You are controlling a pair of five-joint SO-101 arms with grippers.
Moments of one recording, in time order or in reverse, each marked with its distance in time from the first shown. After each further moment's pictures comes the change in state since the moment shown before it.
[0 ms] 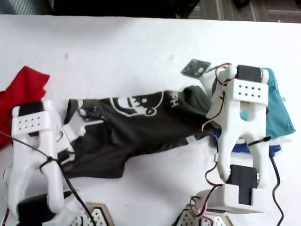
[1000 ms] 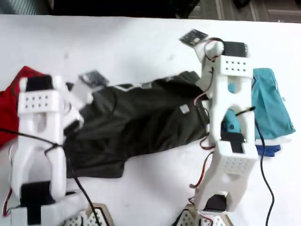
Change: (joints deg) left arm 9.5 6.4 -18.7 0.1 21.0; right arm -3.3 24.4 -32.8 0.0 -15.0
